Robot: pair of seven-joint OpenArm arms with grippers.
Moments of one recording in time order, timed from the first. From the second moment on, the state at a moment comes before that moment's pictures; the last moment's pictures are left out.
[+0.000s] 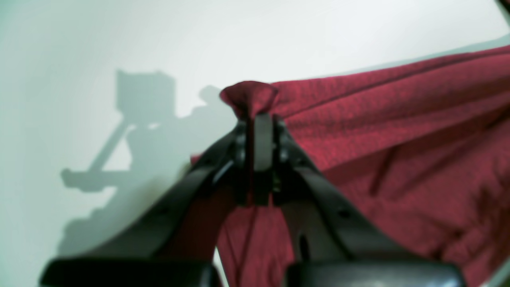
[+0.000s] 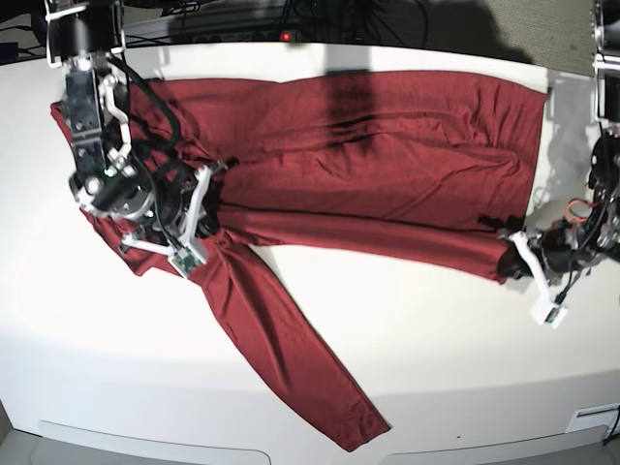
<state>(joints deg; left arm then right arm) -12.1 -29.2 2.5 77.8 -38.6 -27.2 53.5 -1.0 22.1 -3.2 95.7 12.8 33.7 -48.0</state>
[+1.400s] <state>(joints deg) 10.5 -29.2 -6.4 92.5 -33.4 -27.2 62.9 -19.1 23.1 -3.2 108.0 7.4 33.4 -53.7</state>
